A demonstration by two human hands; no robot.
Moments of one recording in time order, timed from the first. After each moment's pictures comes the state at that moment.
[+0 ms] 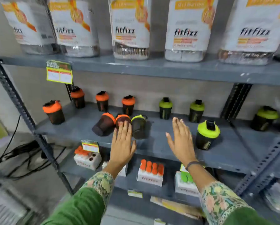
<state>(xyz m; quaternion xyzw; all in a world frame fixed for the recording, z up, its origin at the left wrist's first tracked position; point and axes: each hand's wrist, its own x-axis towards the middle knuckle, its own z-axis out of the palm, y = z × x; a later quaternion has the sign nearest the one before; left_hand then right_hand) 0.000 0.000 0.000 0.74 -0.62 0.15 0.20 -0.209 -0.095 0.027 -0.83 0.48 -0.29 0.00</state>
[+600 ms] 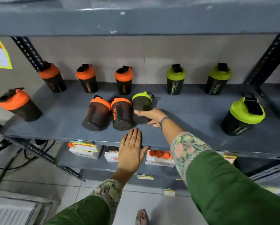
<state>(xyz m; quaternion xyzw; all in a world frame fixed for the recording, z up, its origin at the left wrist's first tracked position) 0.048 -0.061 -0.101 0.74 -0.66 -0.01 0.12 -0.030 -0.198 0.002 -0.56 0.56 -0.11 0.60</state>
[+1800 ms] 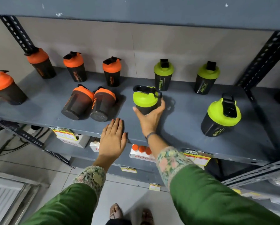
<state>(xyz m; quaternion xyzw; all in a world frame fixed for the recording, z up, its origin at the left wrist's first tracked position) 0.018 -0.079 -0.094 0.79 -0.60 0.03 0.13 -0.081 -0.188 -0.051 -0.53 0.52 -0.51 0.44</state>
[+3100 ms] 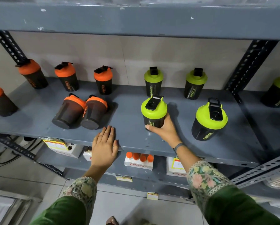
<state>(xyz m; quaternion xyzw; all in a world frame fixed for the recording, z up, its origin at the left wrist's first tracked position) 0.013 -0.078 -0.092 0.79 -0.59 0.02 0.16 -0.184 -0.228 -0.066 -0.65 0.44 -0.36 0.50</state>
